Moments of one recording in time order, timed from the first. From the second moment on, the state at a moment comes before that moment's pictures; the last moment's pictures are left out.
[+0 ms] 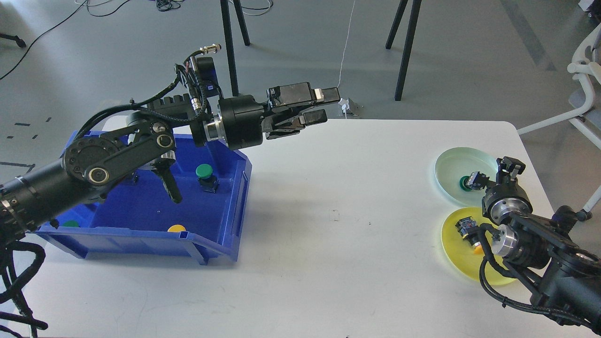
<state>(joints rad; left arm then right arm) -1.01 0.37 -0.36 -1.08 0.89 -0.49 -0.49 0.47 -0.39 0.69 0.89 -0.21 -0.49 0.25</state>
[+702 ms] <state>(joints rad) -0.93 0.52 -0.49 -1.00 0.33 -0.48 -0.49 0.53 -0.57 0.79 1.41 -0.21 -0.49 0.30</state>
